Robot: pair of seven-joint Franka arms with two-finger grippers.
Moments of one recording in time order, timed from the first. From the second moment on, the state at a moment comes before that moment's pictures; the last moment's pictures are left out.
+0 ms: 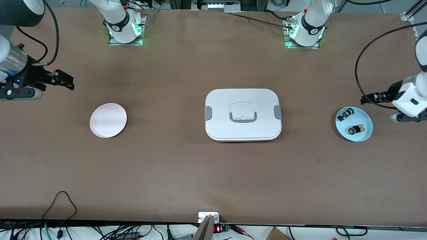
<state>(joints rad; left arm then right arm) 0.16 0.17 0.01 -1.74 0.04 1.73 0.02 0.02 0.05 0.04 -1.65 -0.03 1.63 0.00</state>
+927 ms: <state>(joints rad) 0.31 0.49 0.00 -1.75 -0.05 2.12 0.12 0.03 0.27 0.04 -1.58 -0.03 1.63 0.00</state>
